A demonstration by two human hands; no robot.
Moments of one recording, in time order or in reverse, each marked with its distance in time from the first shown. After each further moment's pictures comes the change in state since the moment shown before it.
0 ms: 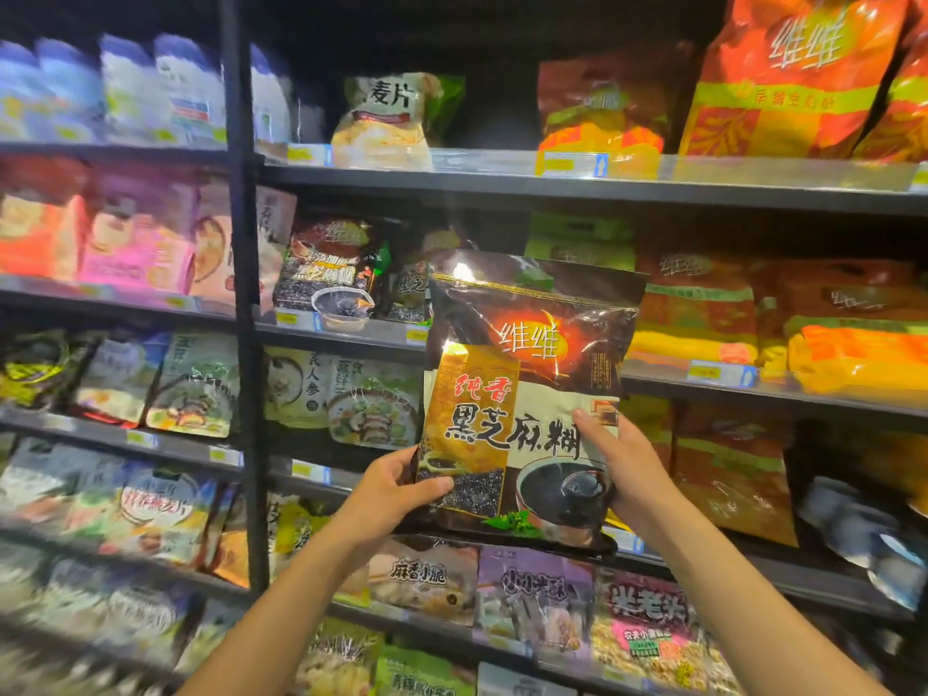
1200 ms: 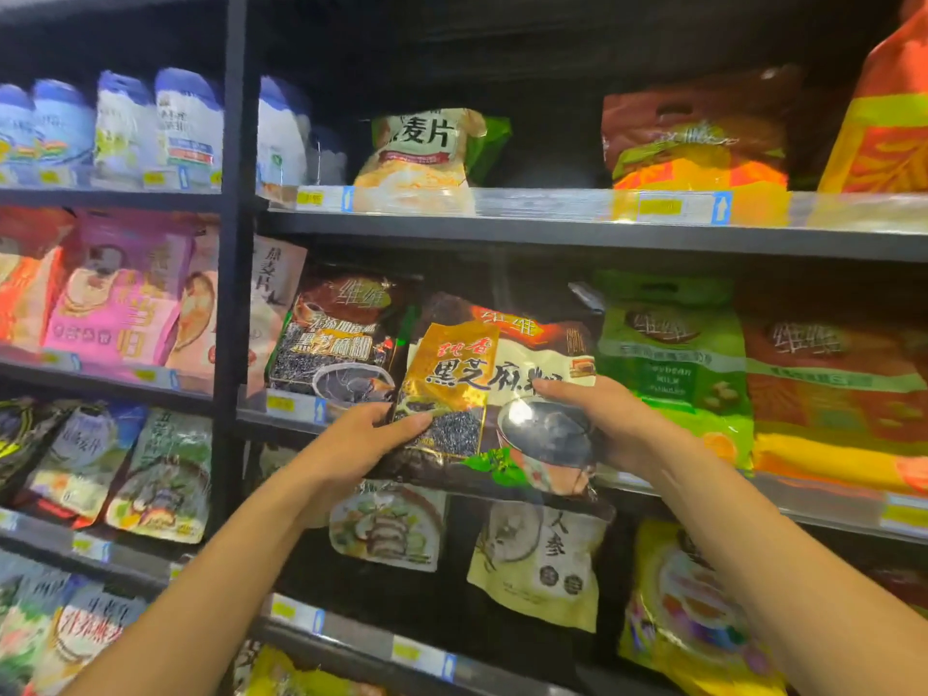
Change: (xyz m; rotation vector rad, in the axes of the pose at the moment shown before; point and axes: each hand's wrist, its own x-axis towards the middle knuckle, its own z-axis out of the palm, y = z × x) left_hand 0.191 0.090 -0.128 0.227 0.086 0.076; right_hand 0.250 -0.059 0.096 -0.069 -0.238 0.016
